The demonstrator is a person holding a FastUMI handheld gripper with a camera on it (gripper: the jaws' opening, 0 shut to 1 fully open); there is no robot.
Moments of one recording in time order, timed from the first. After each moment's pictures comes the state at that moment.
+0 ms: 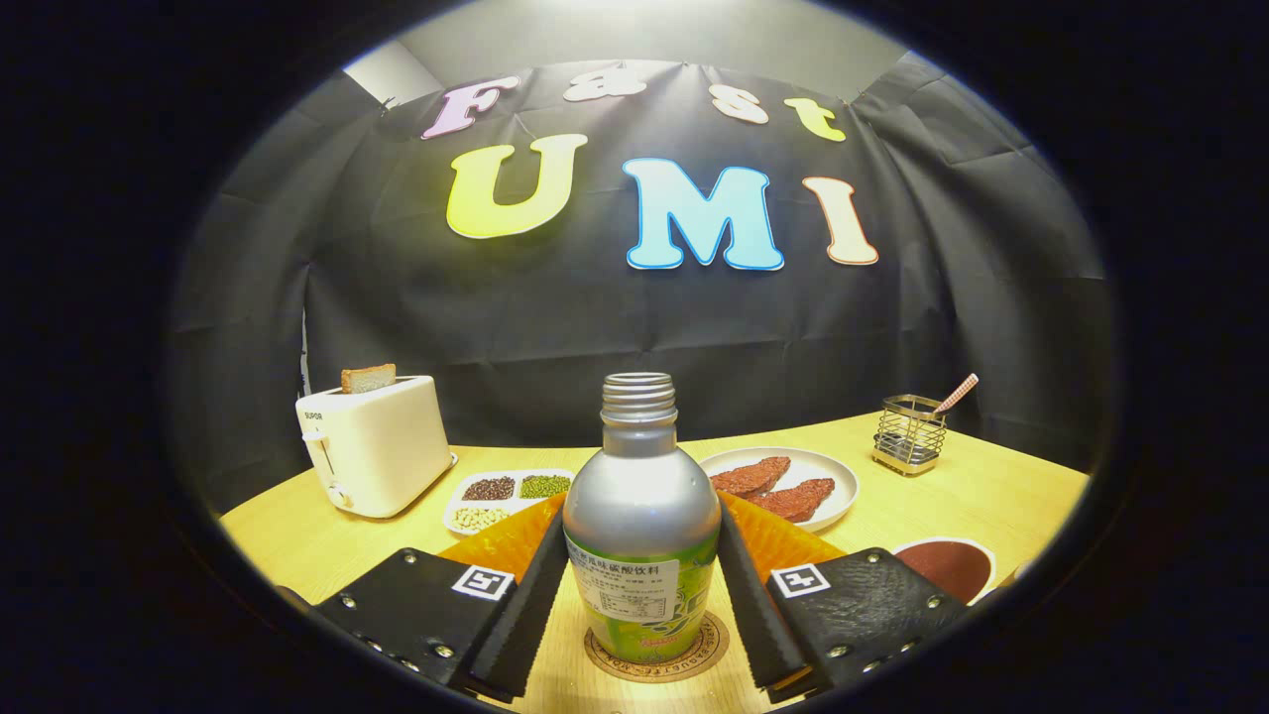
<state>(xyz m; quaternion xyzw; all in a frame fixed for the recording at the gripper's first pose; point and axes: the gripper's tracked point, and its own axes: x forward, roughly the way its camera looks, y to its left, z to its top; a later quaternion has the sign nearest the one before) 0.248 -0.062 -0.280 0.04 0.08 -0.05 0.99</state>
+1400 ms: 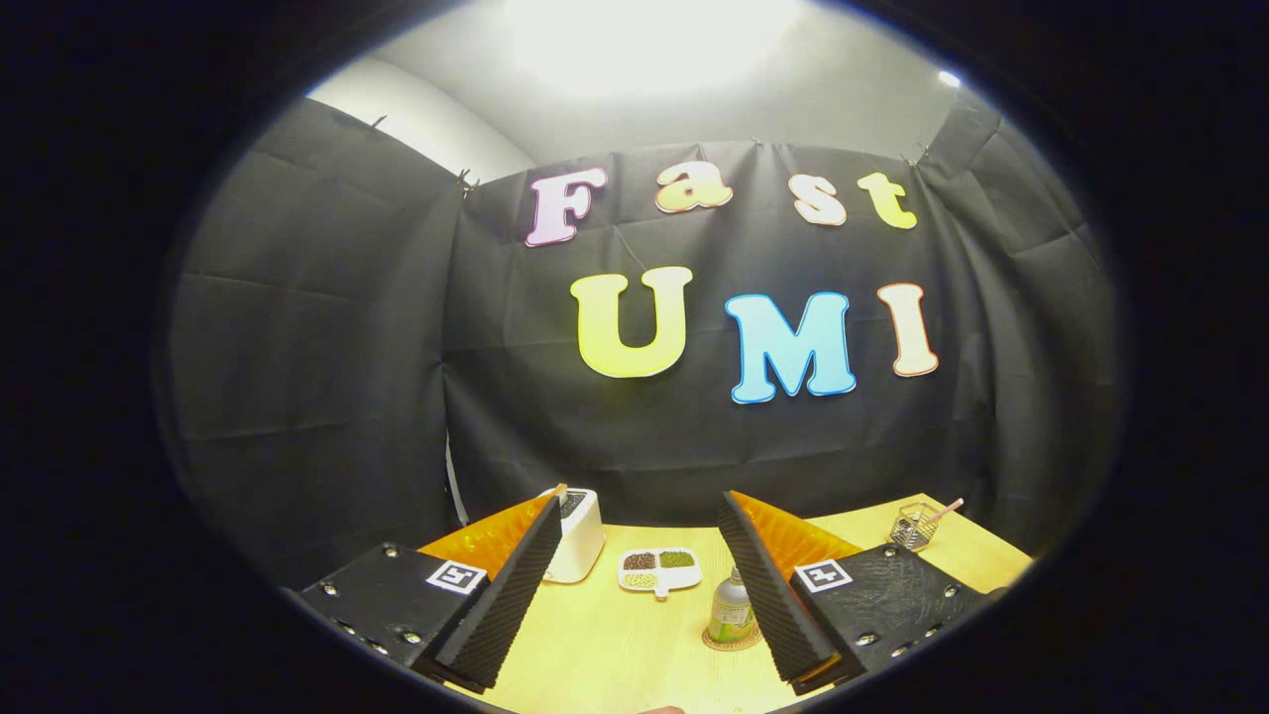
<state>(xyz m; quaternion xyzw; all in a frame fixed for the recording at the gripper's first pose) 0.066 0.015 -0.016 0.05 0.01 0.08 1.00</state>
